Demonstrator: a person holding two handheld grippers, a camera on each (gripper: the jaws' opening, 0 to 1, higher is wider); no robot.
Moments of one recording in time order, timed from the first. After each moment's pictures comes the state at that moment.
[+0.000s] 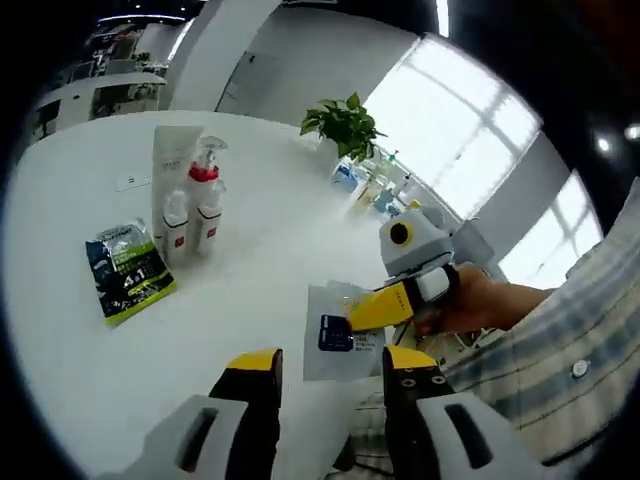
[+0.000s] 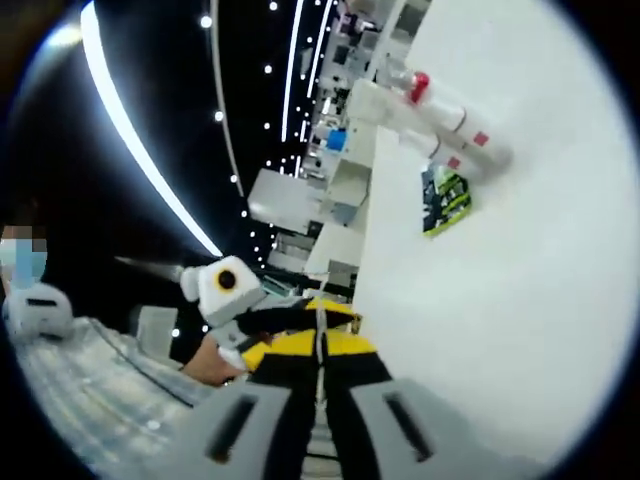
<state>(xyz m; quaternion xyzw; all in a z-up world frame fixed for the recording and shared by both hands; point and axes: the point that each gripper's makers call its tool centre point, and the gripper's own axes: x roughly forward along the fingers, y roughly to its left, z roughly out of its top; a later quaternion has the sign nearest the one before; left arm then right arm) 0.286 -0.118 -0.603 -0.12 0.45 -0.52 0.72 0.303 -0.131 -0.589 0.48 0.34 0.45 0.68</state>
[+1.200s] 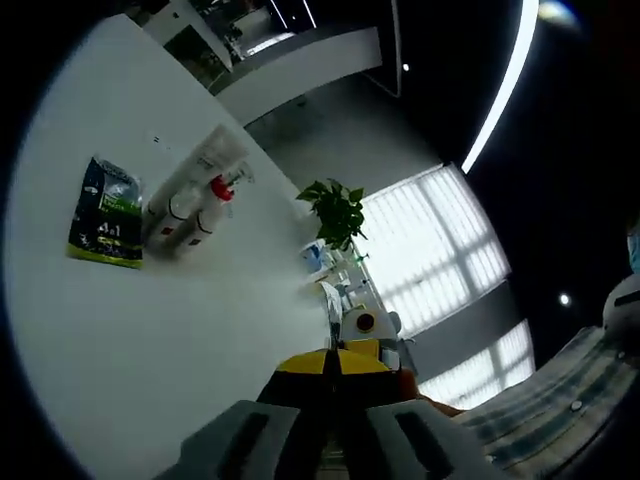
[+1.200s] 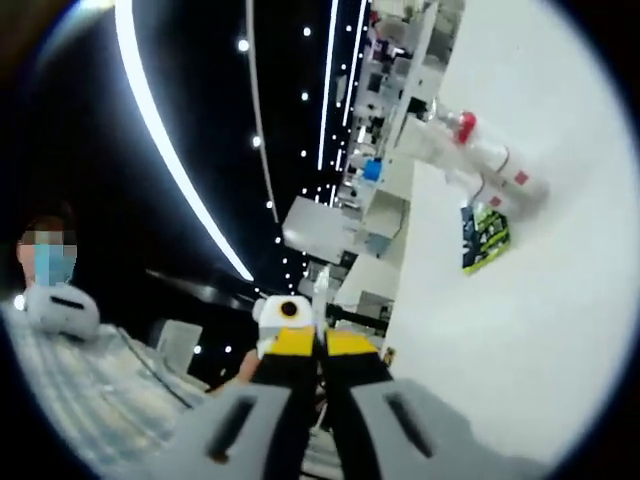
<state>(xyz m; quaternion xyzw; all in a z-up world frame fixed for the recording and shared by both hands) 0.303 -0.121 -0.556 -0.40 0.40 -0.48 0.68 0.315 -0.136 -0.550 0.52 0.25 0.45 0.68</state>
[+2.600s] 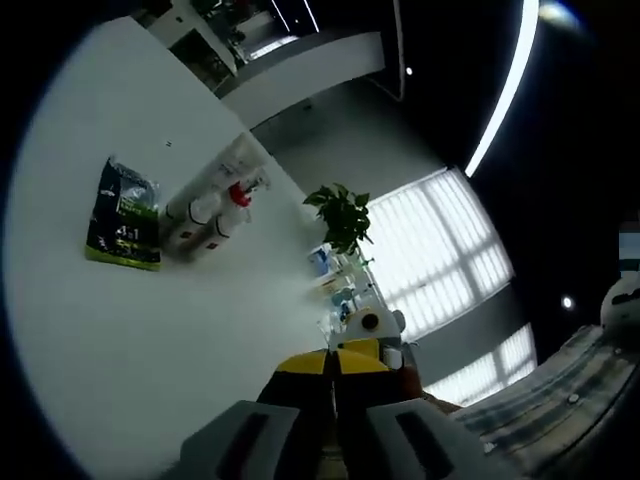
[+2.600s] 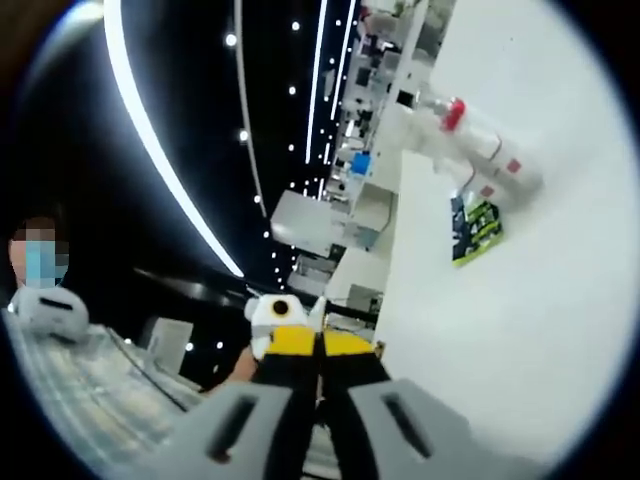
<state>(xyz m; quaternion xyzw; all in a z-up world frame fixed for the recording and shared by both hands) 0.310 -0.098 -0.565 -0.41 0.40 -0.46 0.68 0.319 -0.122 -0.565 0.51 0.28 0.44 0.68</state>
